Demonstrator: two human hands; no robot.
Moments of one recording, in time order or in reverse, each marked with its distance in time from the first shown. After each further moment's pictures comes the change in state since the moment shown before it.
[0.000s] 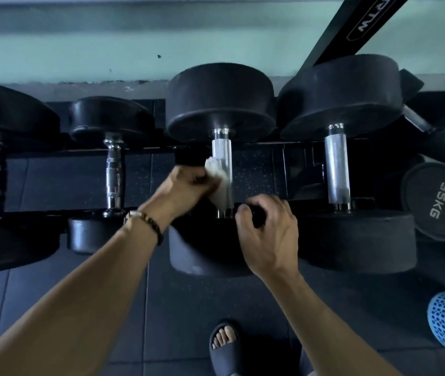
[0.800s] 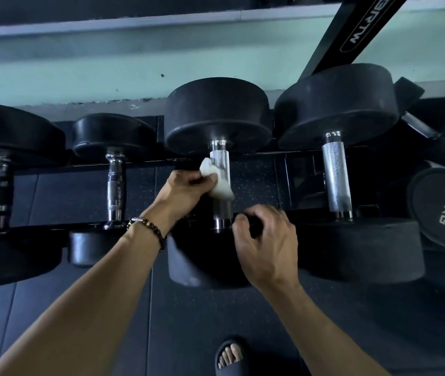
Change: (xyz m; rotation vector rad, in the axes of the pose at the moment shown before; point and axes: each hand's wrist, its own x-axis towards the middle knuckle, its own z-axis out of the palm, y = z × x) left_hand 0.012 -0.005 0.001 -0.248 0.083 -0.083; right_hand -0.001 0.002 0.000 0.015 -0.019 -0.013
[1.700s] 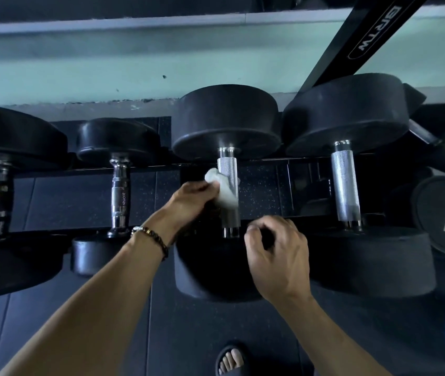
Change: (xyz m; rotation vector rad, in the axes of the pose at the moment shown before) left_hand 0.007 -0.004 -0.003 -0.064 -0.105 -0.145; right_hand 0.000 0.000 0.001 0.013 0.043 -0.019
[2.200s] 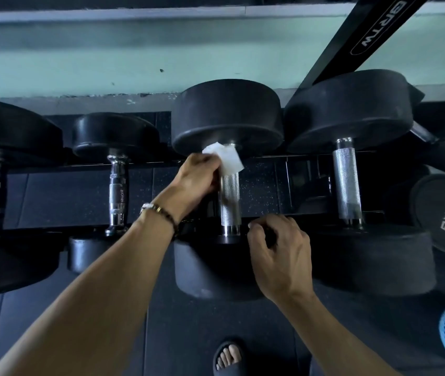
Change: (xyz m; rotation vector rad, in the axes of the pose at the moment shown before) left_hand 0.020 0.024 0.007 0.004 0.104 0.080; right_hand 0.001 0.003 0.000 -0.024 -0.019 0.003
